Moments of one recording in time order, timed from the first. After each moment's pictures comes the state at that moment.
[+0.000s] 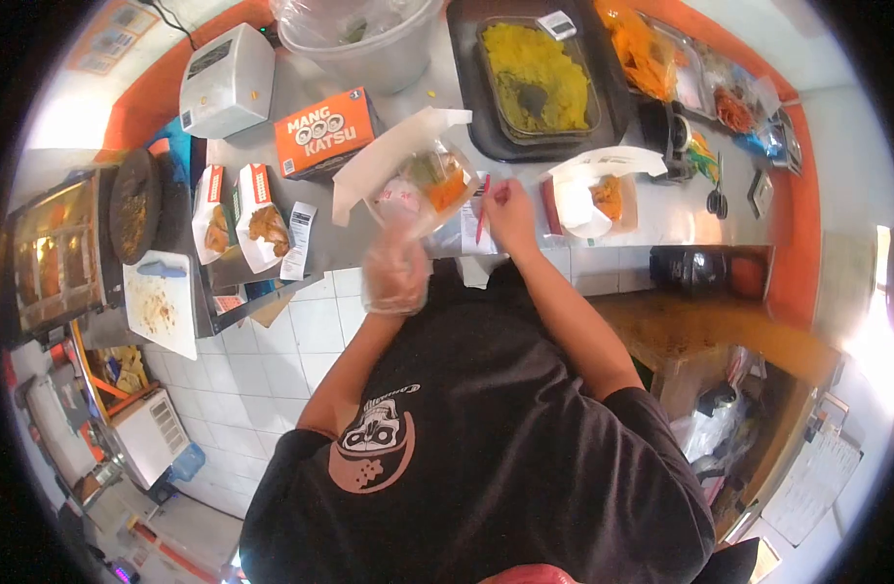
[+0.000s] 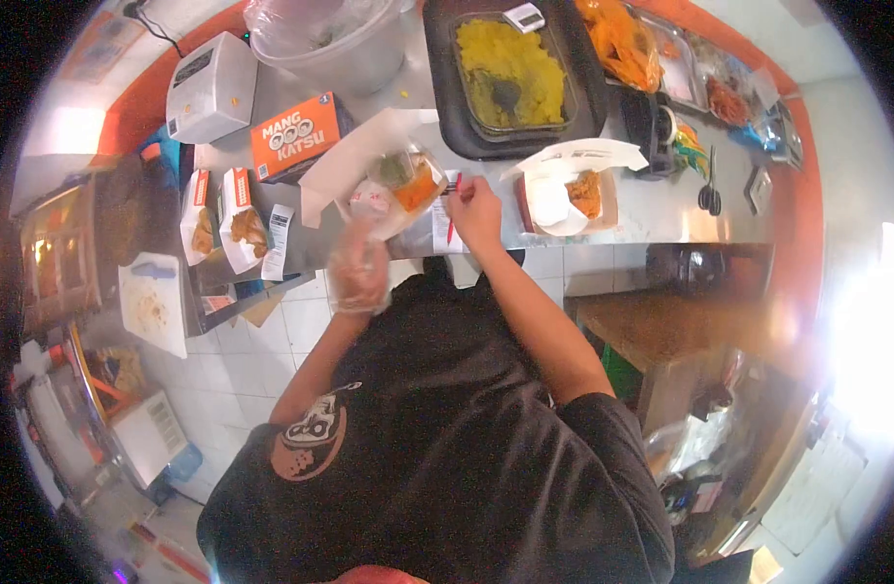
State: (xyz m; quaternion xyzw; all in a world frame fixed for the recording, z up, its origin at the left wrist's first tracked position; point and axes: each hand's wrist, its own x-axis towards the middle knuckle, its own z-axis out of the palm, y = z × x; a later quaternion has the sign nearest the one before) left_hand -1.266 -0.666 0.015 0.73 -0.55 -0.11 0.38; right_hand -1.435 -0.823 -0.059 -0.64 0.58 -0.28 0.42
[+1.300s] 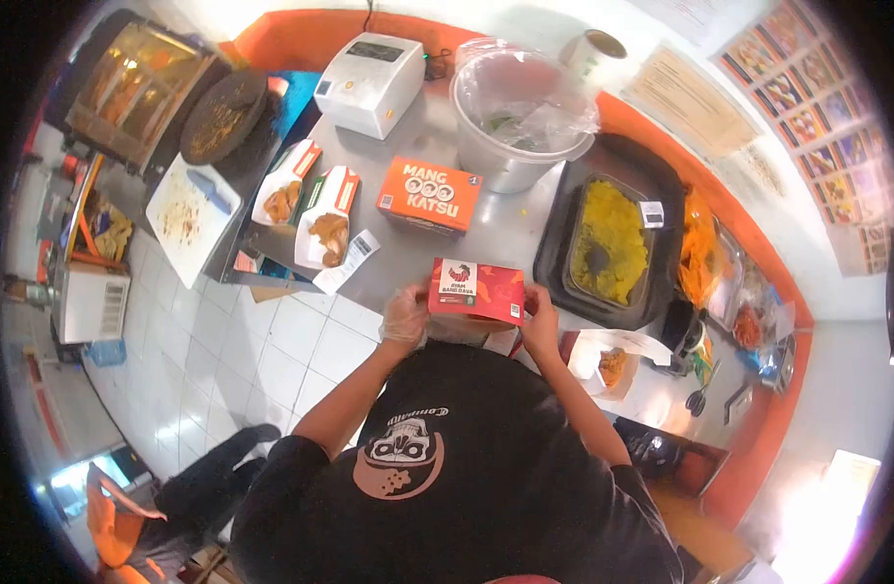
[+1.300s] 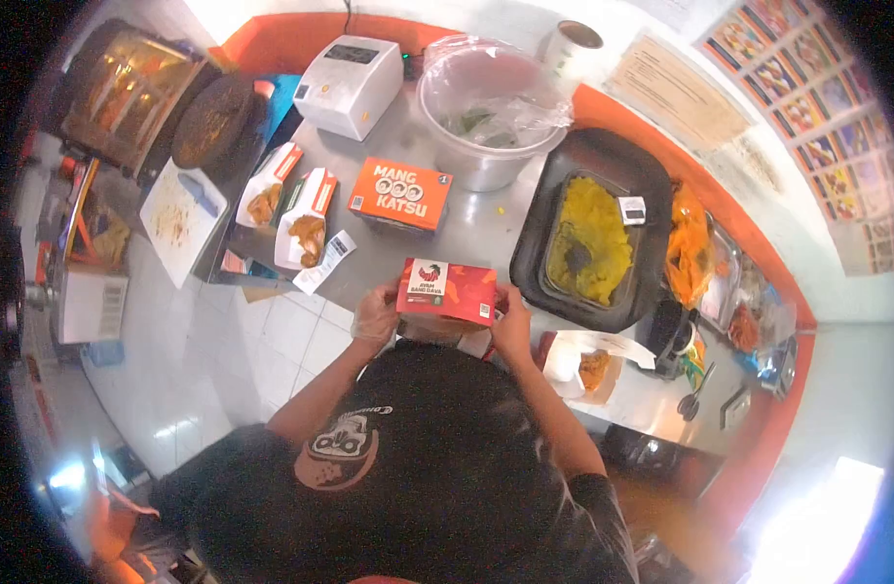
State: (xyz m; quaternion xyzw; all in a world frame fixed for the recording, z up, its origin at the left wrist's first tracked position) left_hand -1.229 -0.676 -0.050 0.81 -0.26 -0.20 0.49; right_hand -1.417 -0.874 -0.053 -0.75 0.34 -0.18 0.54
